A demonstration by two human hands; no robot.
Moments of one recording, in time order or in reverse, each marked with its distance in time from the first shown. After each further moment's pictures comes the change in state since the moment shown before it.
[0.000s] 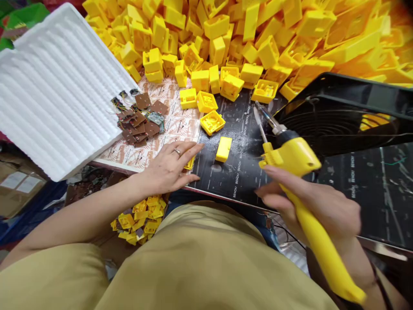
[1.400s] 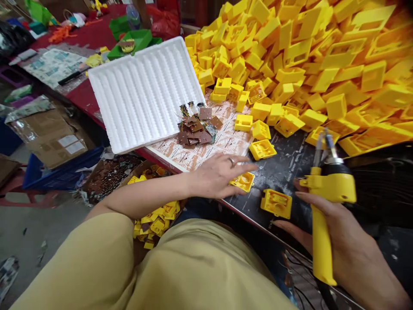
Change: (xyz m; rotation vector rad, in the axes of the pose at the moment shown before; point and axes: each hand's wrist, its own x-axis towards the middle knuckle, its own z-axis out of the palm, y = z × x) left_hand 0.012 0.012 -0.011 -0.044 -0.057 -0.210; right_hand 0.016 0.033 0.038 -0.075 -0.020 -0.192
